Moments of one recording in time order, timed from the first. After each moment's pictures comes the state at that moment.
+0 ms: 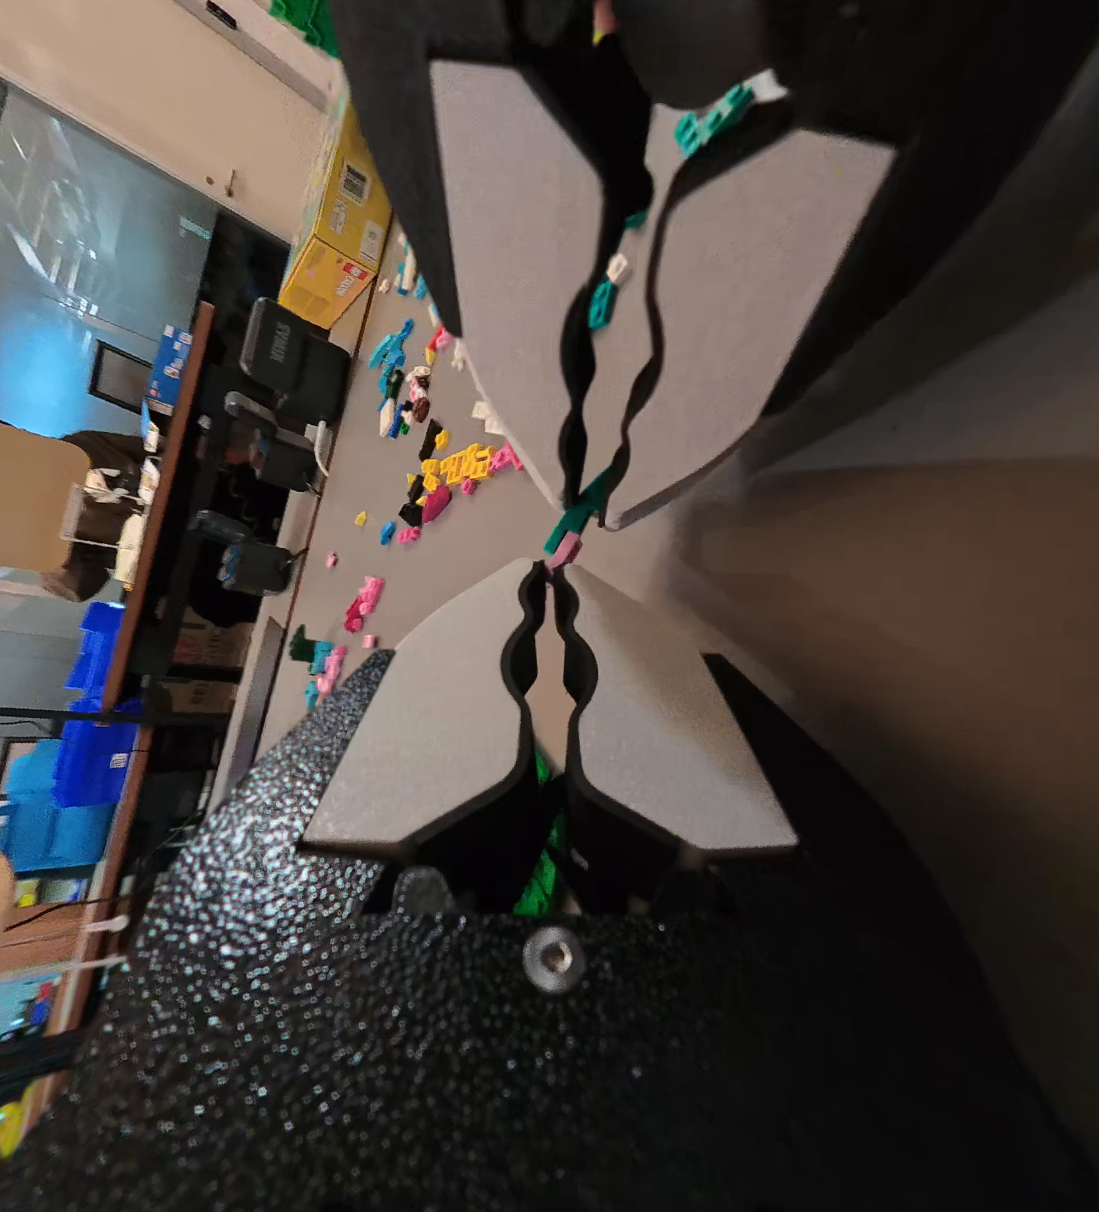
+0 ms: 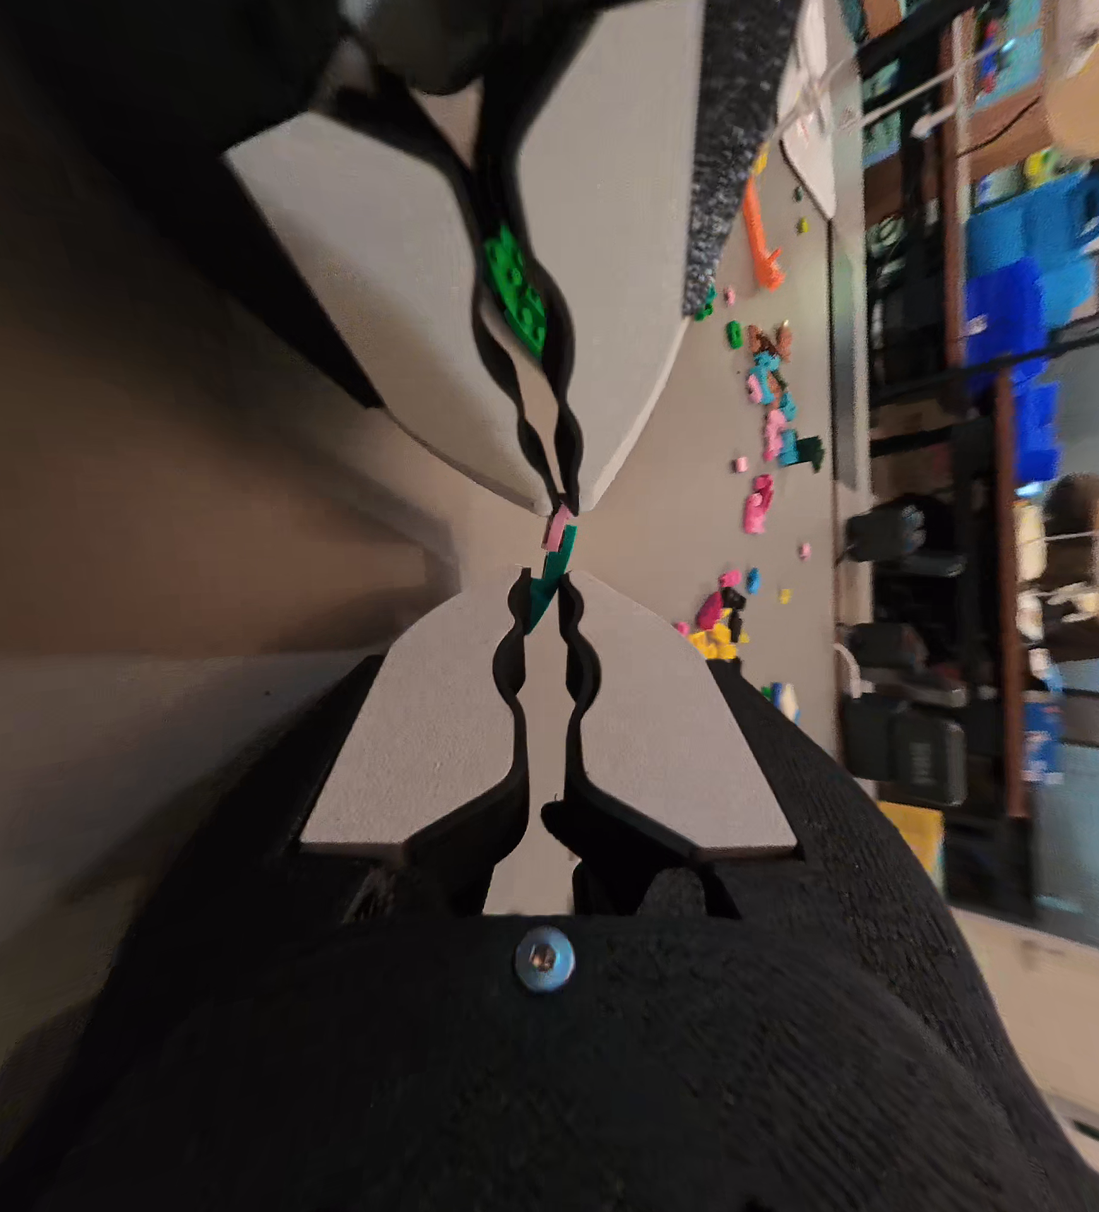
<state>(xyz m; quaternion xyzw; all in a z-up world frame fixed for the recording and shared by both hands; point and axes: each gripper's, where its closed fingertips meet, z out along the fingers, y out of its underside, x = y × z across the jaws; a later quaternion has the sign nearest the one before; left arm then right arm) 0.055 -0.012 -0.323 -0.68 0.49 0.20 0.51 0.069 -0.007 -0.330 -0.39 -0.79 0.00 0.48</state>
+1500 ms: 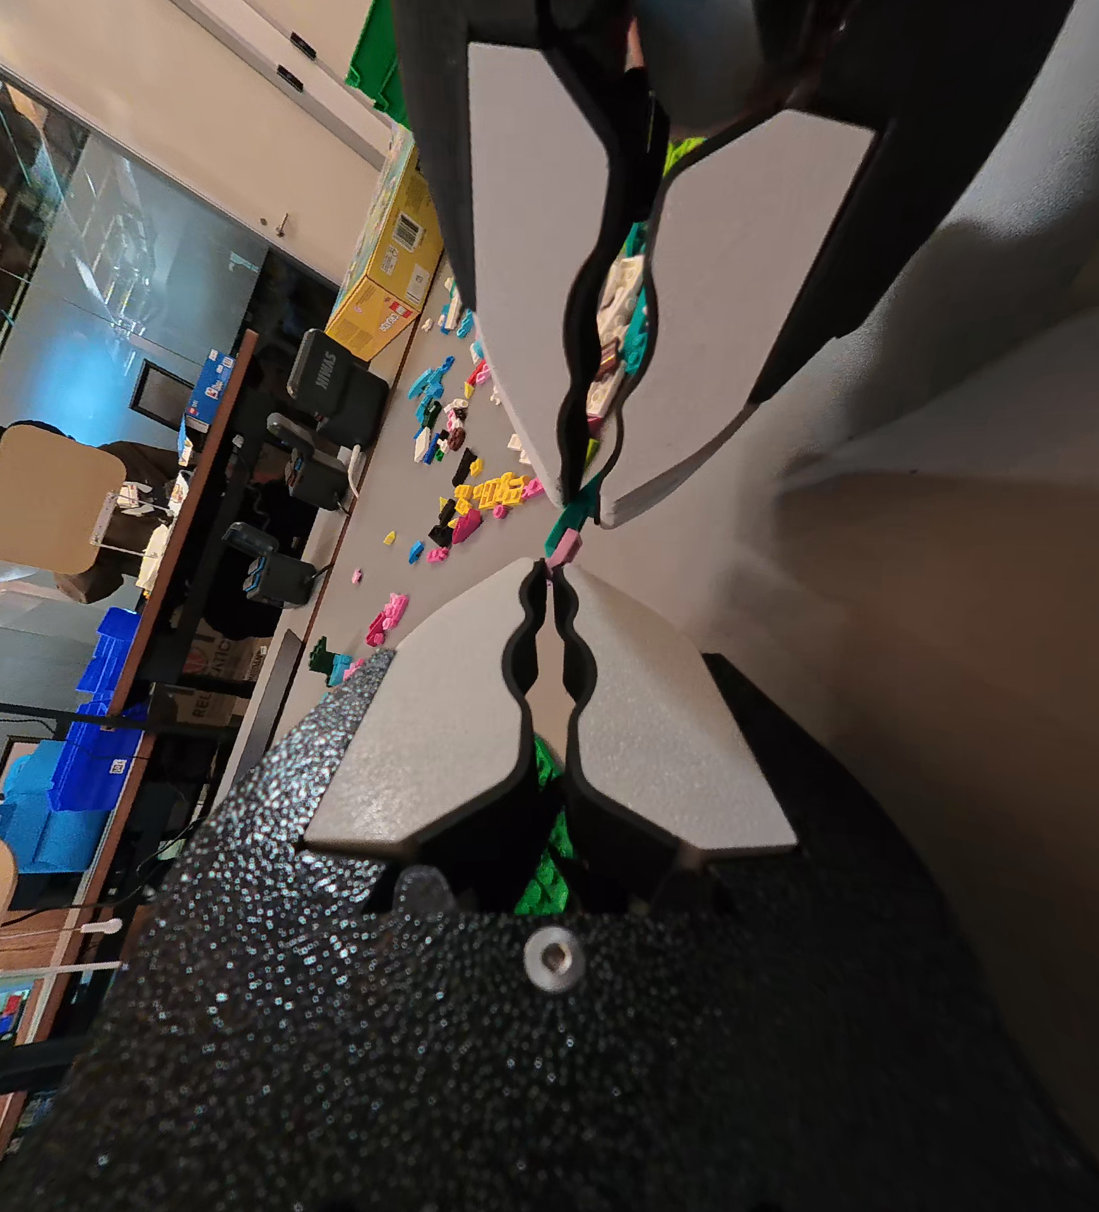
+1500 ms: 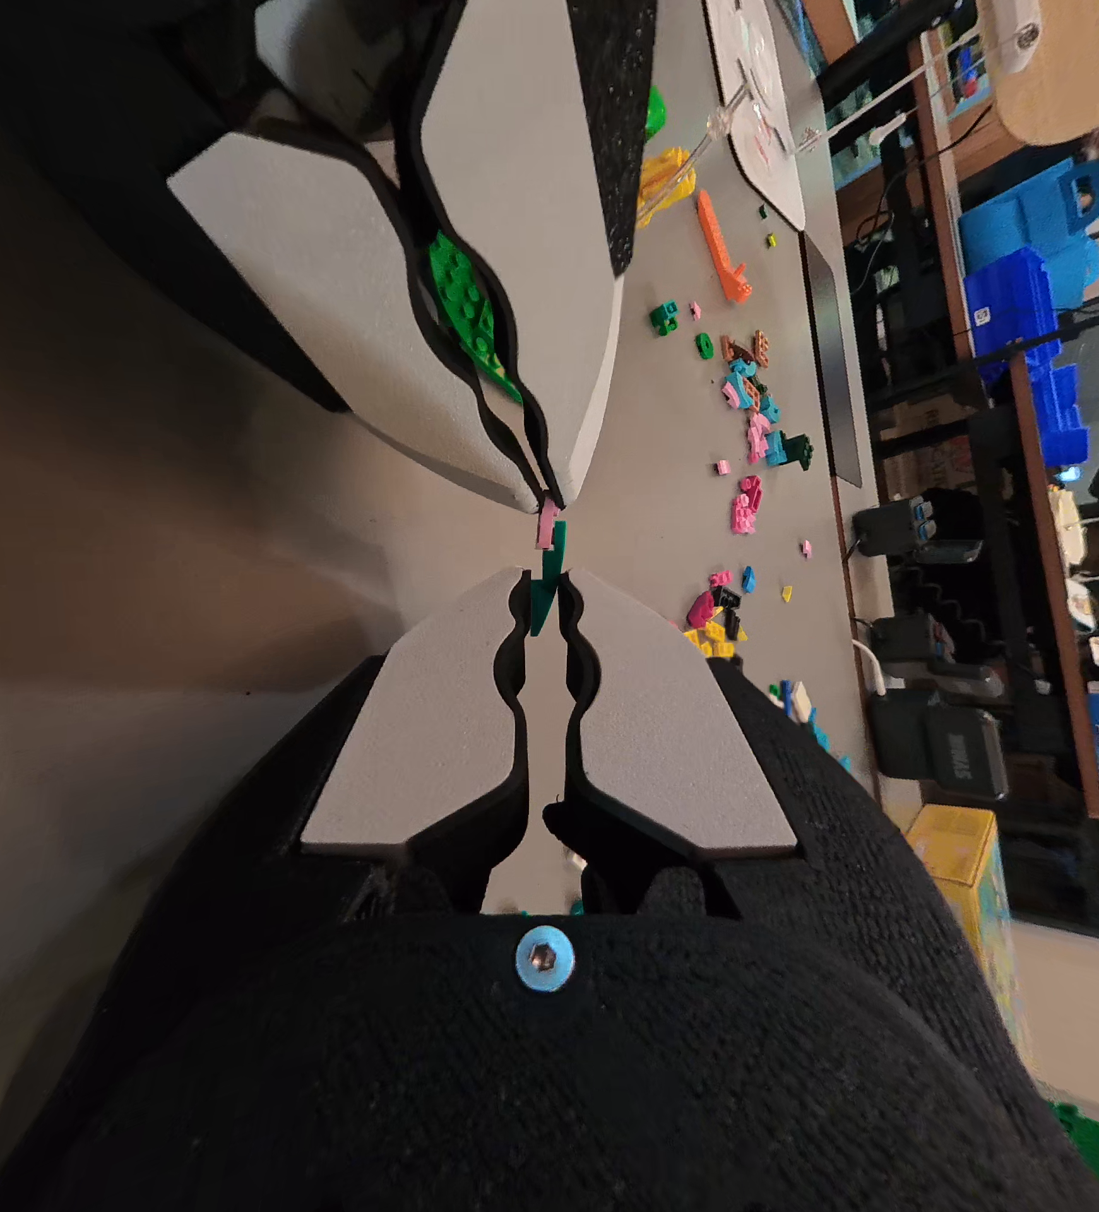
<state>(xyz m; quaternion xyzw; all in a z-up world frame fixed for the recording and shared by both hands) 0.057 -0.009 -0.310 -0.67 0.46 0.19 0.54 0.070 -0.003 -0.315 -0.42 -0.77 0.06 0.48</state>
